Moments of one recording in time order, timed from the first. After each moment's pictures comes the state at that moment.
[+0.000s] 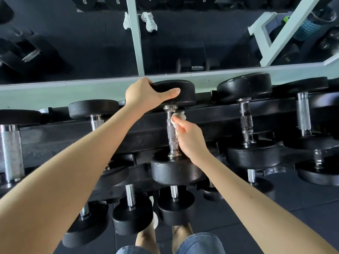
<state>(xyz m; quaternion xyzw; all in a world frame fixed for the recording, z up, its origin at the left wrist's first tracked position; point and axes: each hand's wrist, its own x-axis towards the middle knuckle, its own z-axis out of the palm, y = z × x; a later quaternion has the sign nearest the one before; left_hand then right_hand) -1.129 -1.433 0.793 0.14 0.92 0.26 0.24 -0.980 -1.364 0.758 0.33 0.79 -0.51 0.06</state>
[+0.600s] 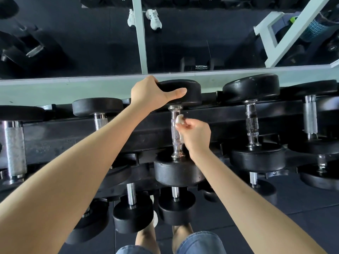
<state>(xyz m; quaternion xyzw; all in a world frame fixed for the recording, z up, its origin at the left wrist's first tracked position) -1.131 -1.433 0.792 0.15 0.92 0.26 0.24 -0.994 -1.364 0.729 0.43 0.74 -0.51 -0.06</state>
